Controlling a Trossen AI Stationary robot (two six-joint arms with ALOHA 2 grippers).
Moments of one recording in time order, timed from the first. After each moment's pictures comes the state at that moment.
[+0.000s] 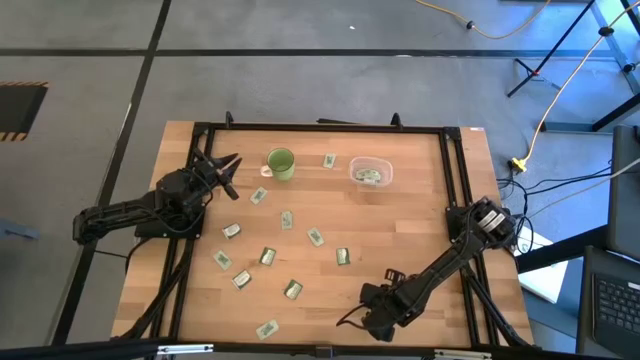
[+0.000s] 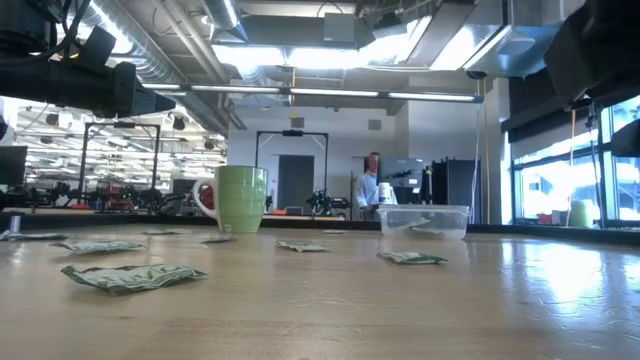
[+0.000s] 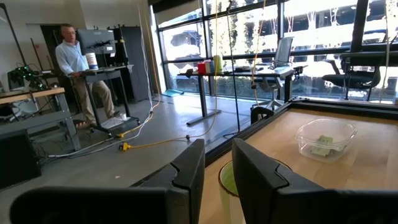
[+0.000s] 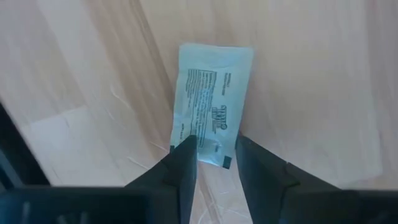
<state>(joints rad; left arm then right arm) 0.28 0.01 0.01 0.07 -0.50 0.12 0.73 2.01 1.33 -0.78 0.04 1.07</state>
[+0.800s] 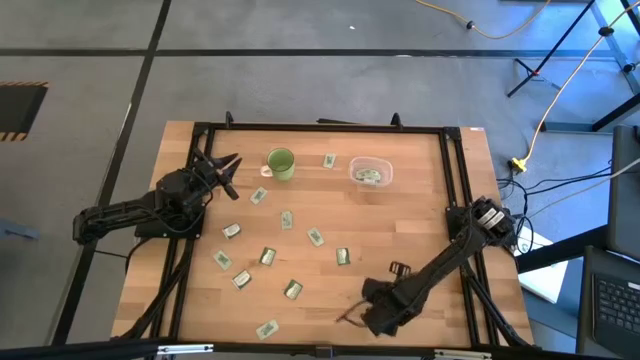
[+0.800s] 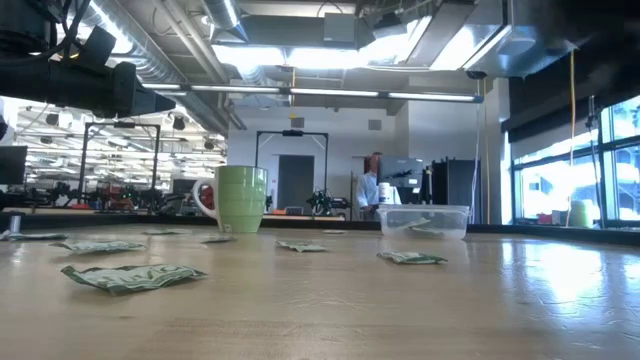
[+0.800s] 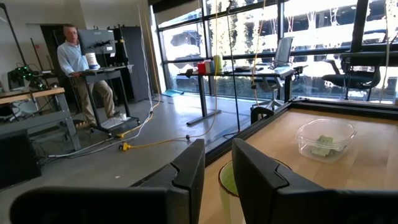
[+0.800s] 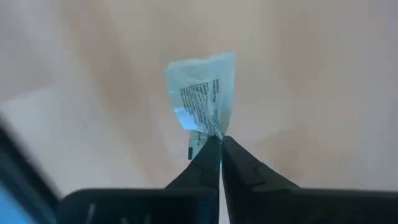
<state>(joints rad) 0.28 0.01 0.01 0.07 -0.50 0.12 0.69 2.00 1.48 -1.12 0.05 1.03</state>
